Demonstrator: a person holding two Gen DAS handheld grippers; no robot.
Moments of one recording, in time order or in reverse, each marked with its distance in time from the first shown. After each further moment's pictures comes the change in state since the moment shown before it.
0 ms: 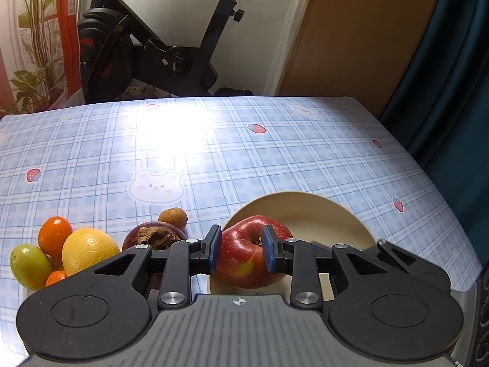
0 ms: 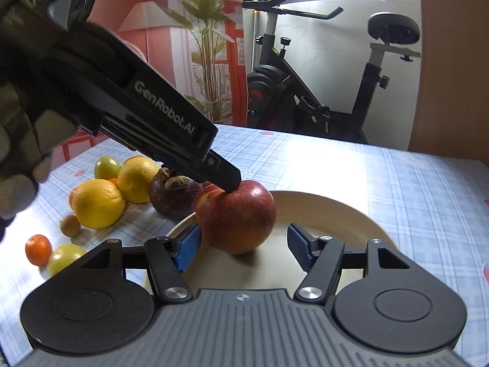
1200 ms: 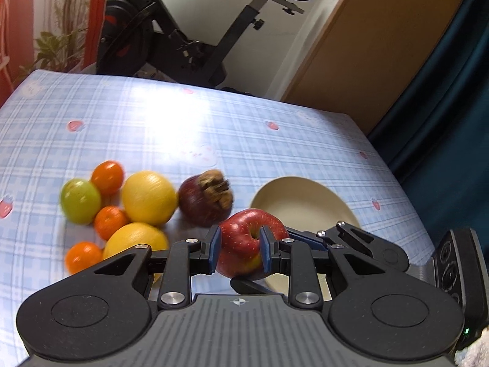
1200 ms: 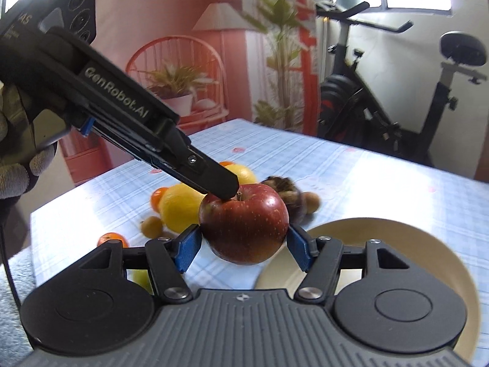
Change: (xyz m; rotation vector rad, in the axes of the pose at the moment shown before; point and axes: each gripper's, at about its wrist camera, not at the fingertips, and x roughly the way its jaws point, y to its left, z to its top) left arm -0.067 0.055 -0.037 -0.142 -0.017 -0.093; right arm 0.001 0.046 0.000 -0.131 -0.040 0.200
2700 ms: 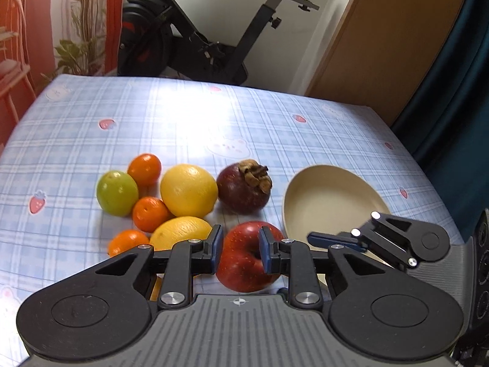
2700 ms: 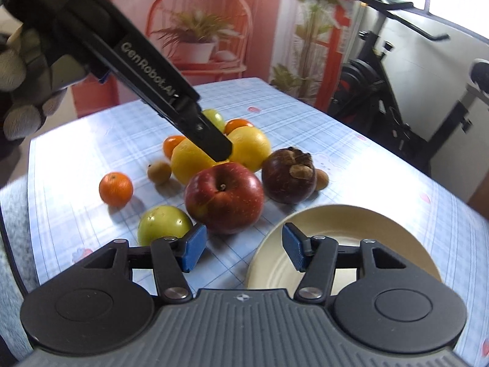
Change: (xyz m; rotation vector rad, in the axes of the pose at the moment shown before) left arm -0.014 0.016 -0.021 0.030 0.002 0.100; right arm 0.013 0.031 0.007 -0.259 0.214 0.020
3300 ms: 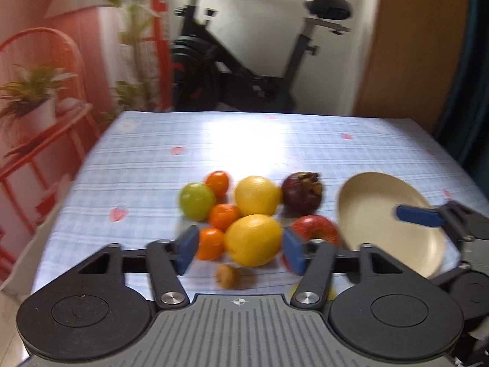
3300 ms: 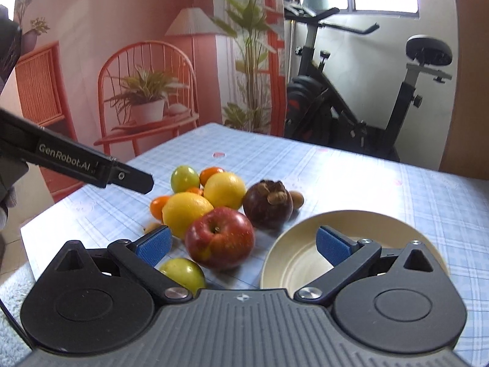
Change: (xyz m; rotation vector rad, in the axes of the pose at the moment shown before) left arm -0.052 -0.005 -0.019 0.065 -0.122 0.231; right arm -0.035 0.000 -0.002 0.320 -0.151 -0.099
